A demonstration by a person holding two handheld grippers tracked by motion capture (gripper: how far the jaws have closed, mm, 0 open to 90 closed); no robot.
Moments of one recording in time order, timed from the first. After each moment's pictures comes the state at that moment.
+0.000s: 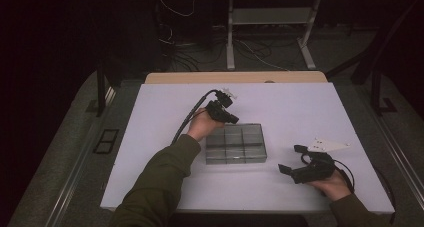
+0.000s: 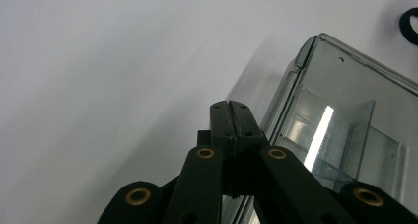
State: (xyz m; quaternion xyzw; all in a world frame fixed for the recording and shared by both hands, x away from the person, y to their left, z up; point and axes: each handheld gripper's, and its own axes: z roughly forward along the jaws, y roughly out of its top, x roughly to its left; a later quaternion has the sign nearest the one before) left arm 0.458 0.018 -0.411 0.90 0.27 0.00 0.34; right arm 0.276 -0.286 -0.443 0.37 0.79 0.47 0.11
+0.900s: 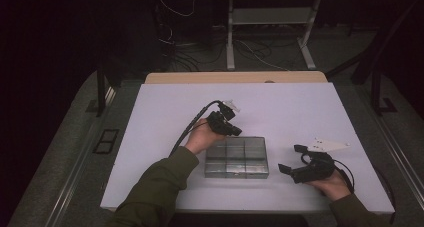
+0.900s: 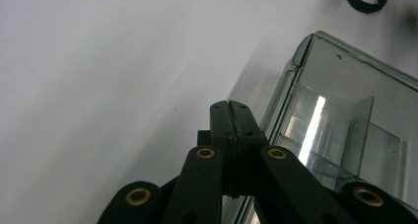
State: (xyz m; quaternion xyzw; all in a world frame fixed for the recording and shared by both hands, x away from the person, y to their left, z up) left arm 0.416 0.015 -0.413 0.91 0.23 -0.01 0.35; right arm 0.277 -0.286 -0.443 0.37 0.79 0.48 0.11
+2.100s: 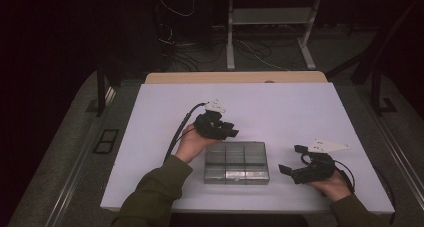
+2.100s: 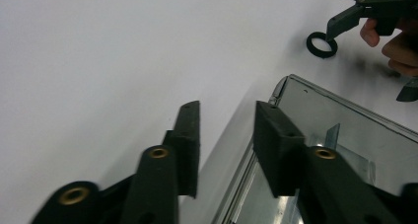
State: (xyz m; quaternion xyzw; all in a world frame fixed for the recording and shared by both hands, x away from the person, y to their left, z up) left arm 0.386 0.054 -0.394 0.86 0.24 0.02 0.45; right arm 0.274 -0.286 -0.442 0.37 0.79 0.47 0.11
